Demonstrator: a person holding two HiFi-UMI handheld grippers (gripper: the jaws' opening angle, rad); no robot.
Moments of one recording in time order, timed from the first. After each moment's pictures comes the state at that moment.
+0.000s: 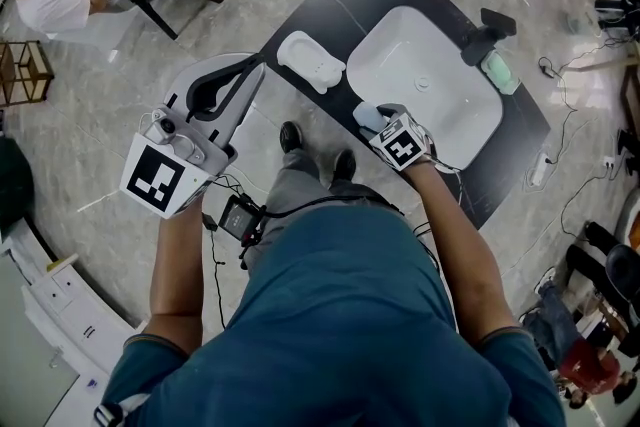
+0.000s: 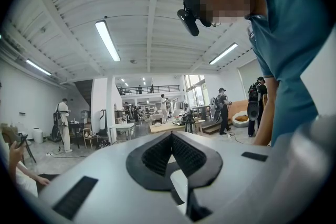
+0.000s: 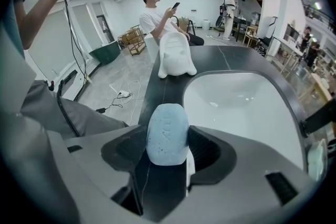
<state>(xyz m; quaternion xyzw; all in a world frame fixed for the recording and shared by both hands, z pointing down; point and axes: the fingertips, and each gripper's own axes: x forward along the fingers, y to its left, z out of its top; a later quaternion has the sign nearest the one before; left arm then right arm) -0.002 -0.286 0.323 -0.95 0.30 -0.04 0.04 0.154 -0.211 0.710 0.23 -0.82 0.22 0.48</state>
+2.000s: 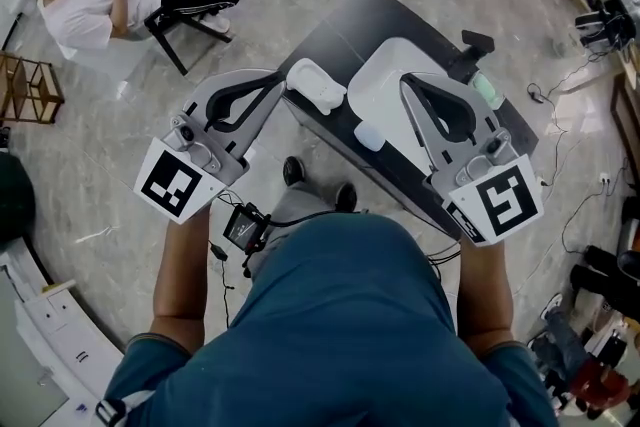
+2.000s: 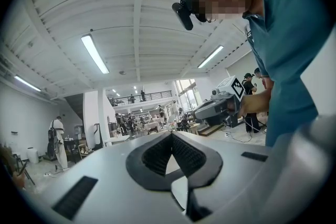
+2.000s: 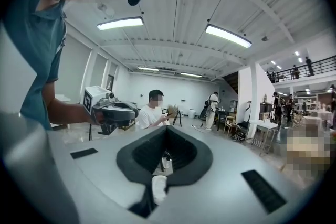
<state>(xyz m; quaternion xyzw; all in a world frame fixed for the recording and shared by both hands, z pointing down) 0.006 -0.232 0.276 -0.96 0.27 -0.05 0.10 0.135 -0.227 0.259 0.37 -0.92 -0.05 0.08</state>
